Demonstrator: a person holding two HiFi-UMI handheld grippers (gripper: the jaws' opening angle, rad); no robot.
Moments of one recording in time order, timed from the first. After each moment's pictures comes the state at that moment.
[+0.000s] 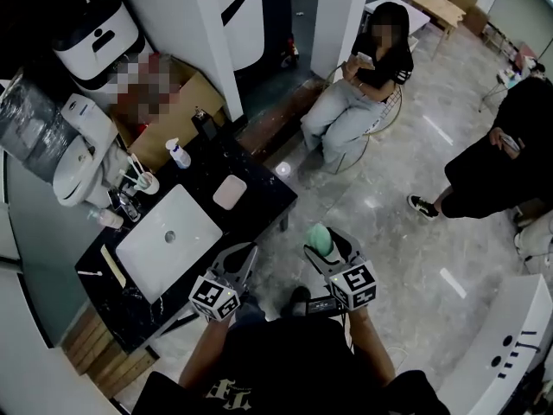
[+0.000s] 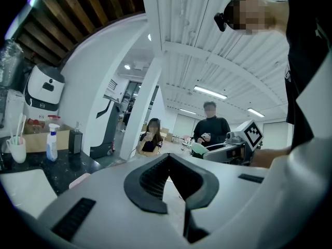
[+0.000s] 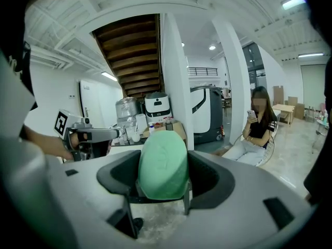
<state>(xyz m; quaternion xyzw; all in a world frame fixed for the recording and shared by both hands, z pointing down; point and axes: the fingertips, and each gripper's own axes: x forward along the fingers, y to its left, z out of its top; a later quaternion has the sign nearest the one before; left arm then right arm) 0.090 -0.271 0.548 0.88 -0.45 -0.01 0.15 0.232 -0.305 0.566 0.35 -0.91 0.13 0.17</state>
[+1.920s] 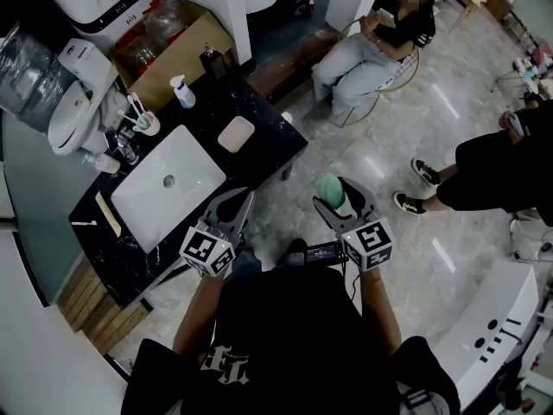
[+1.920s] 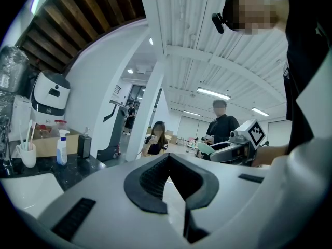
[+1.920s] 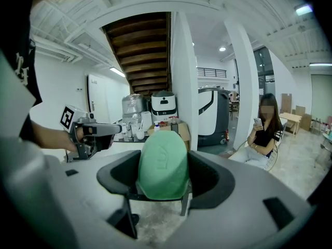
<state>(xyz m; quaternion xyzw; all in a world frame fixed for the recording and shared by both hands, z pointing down) 0.059 -0.268 0.543 0.87 -0.47 -0.01 0.14 0.217 -0.303 0.555 0.32 -0.92 0.10 0.19</state>
